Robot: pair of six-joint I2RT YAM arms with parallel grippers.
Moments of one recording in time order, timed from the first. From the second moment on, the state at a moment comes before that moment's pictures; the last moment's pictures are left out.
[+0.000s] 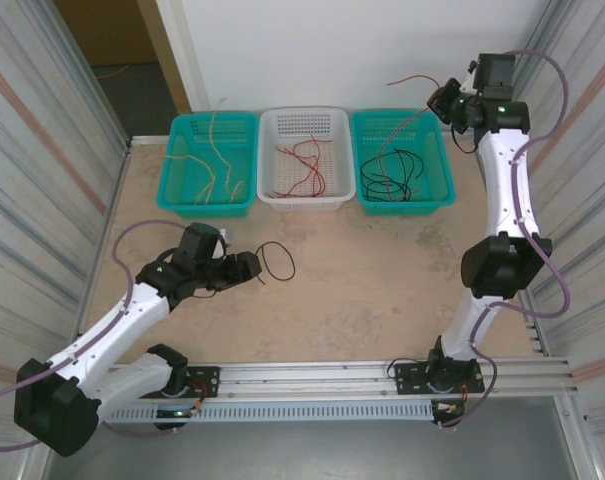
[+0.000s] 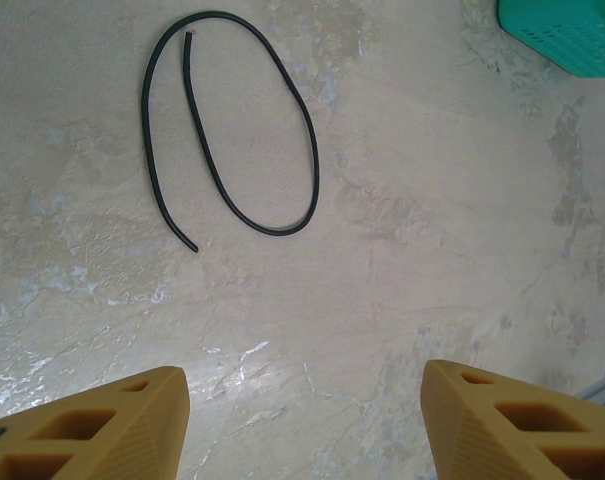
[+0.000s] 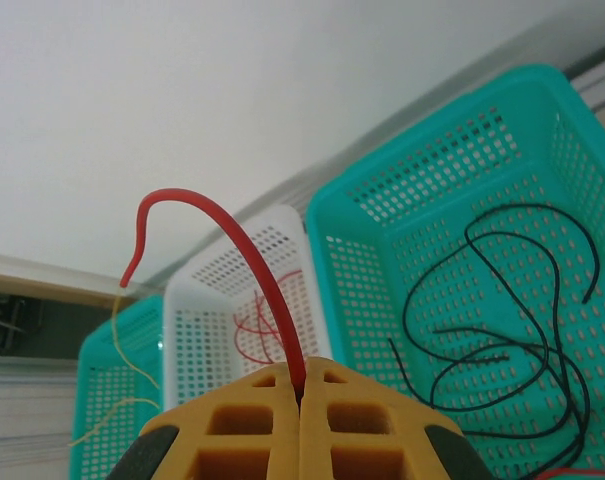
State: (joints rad) left arm -0.50 0.98 0.70 -0.59 0.27 -0.76; right arm -0.06 1.89 2.17 -0.85 -0.29 0.64
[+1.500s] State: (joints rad) left arm -0.54 1.58 0.94 -0.68 0.08 -0.65; right arm 0.66 1.30 1.10 -0.68 -0.04 0.70
